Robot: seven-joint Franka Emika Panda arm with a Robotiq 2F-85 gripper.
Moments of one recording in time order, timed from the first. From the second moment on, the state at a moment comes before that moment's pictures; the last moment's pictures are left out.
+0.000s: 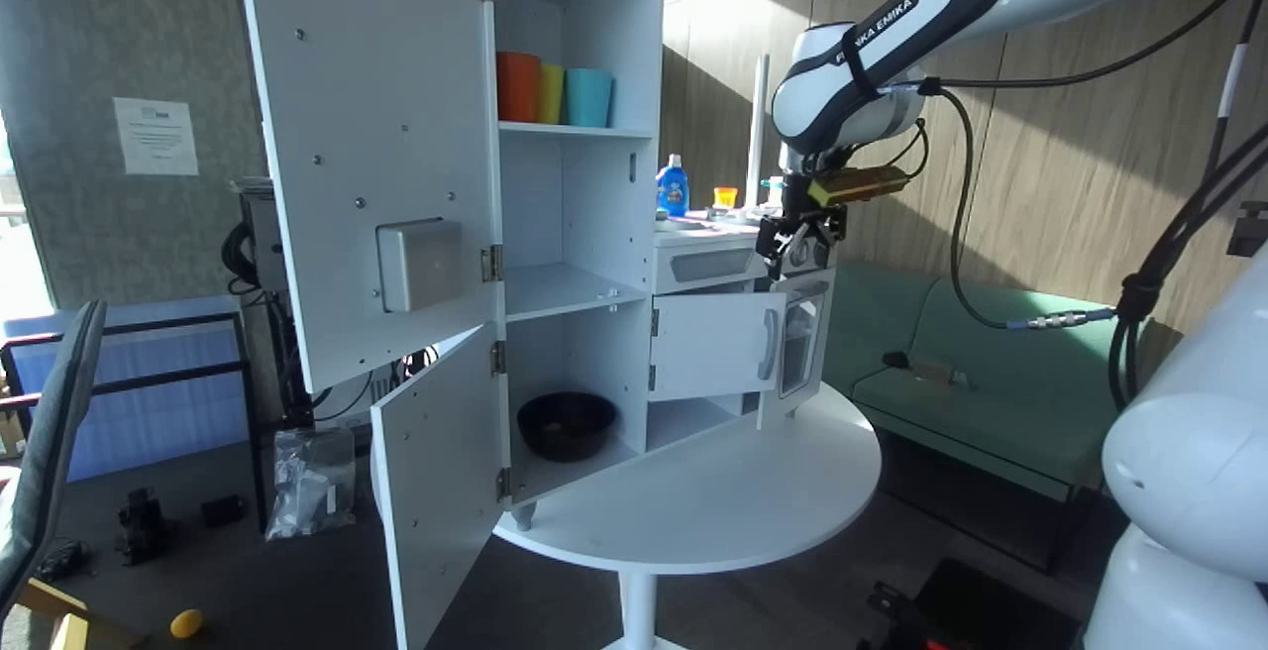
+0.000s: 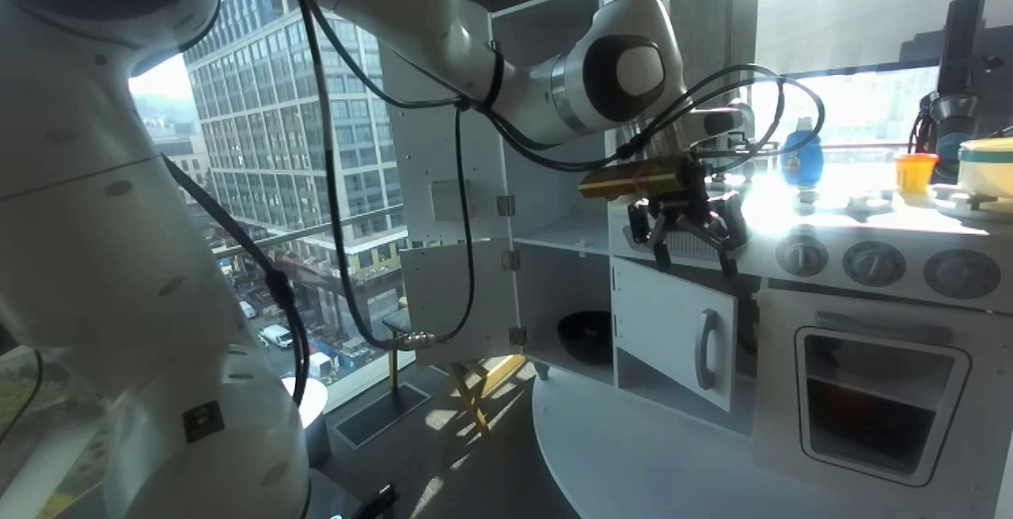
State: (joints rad) arm -0.23 -0.20 -0.17 -2.22 -0.25 2.24 0.01
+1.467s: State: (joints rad) arm -0.20 0.08 -0.18 -1.97 0.02 2.26 -0.60
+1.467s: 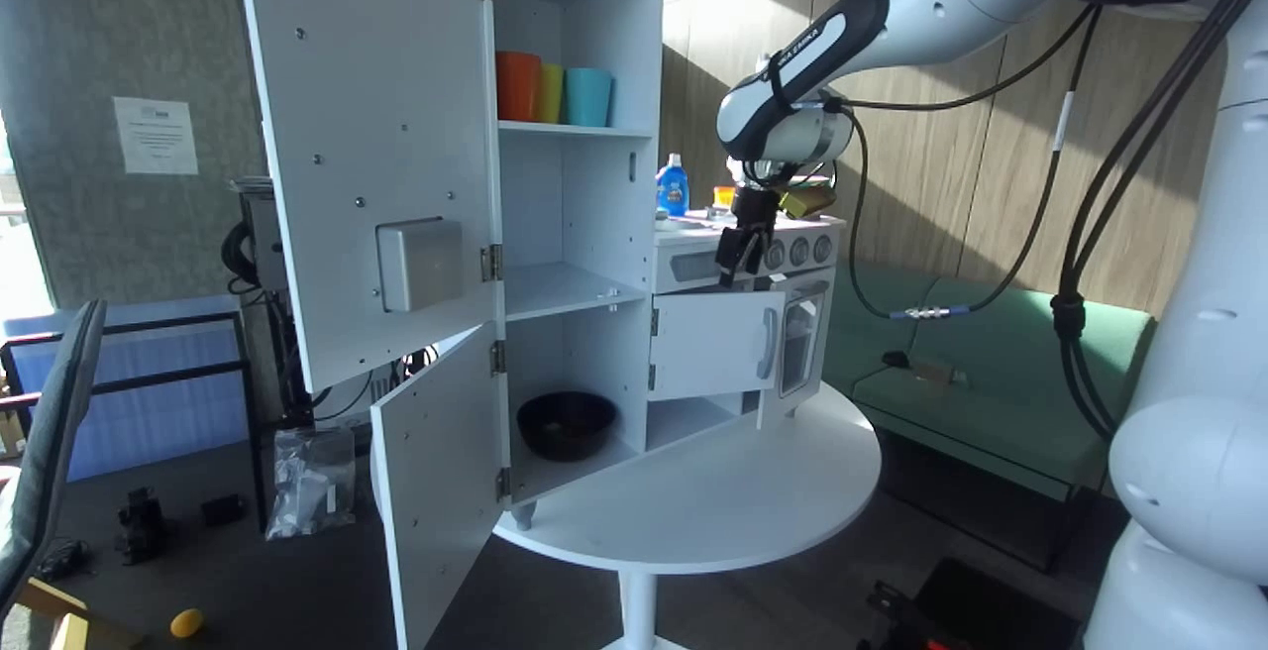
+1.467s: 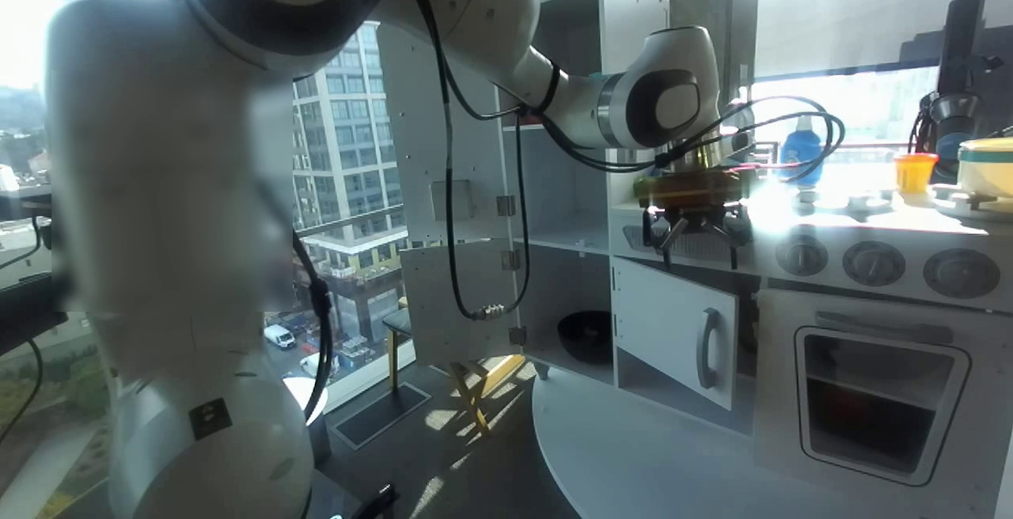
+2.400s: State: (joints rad) arm -0.24 0.15 -0.19 -1.88 0.01 2.15 -0.57
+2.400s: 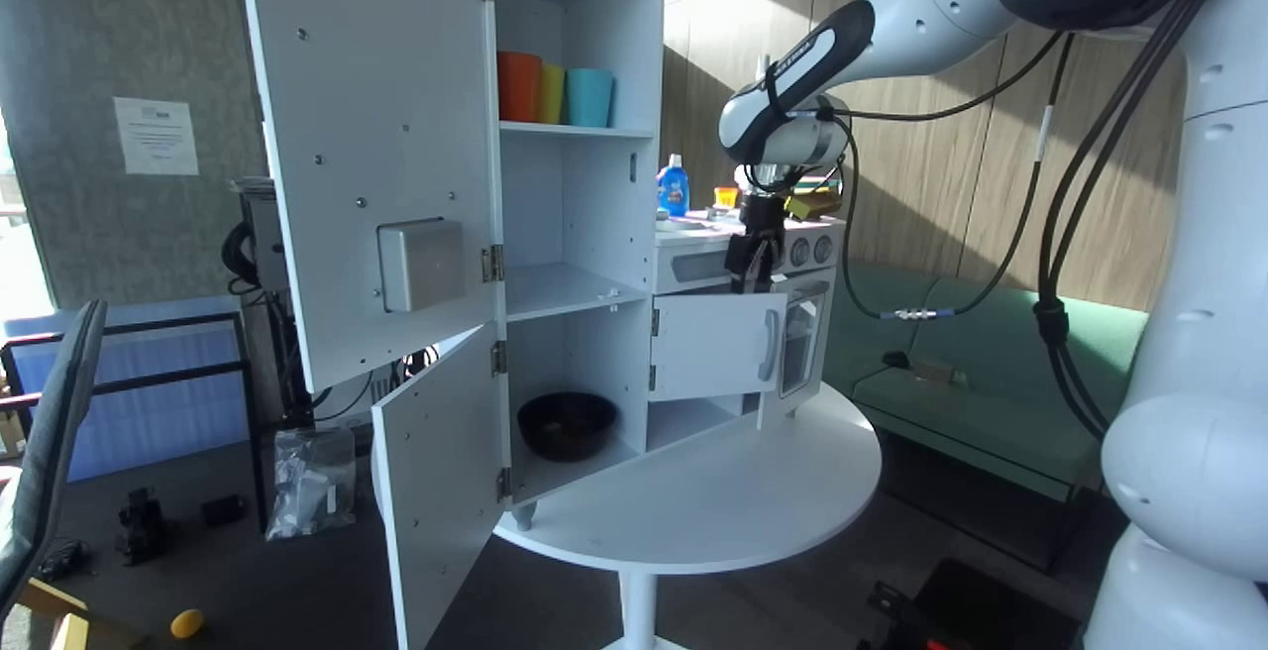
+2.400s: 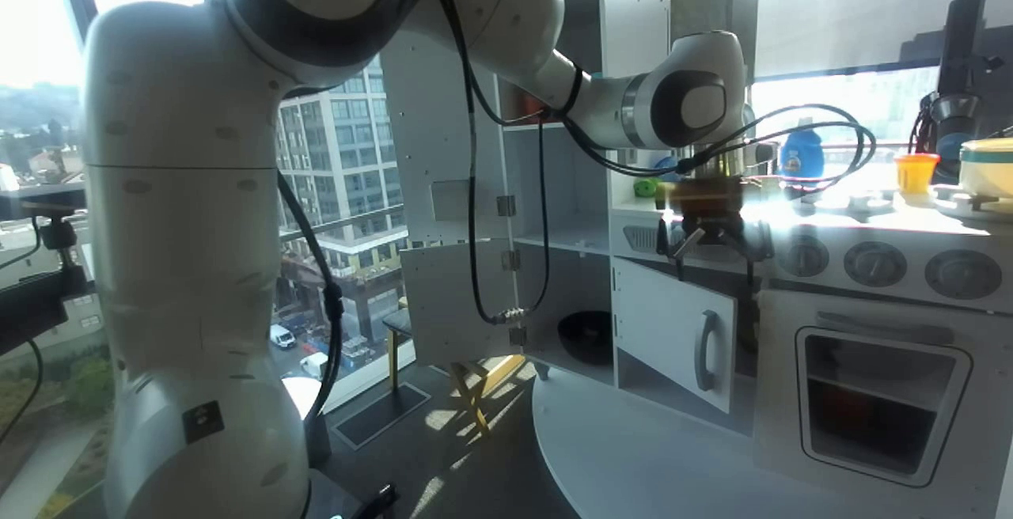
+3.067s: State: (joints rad) arm -0.25 0.13 -0.18 -1.94 0.04 1.90 -0.76
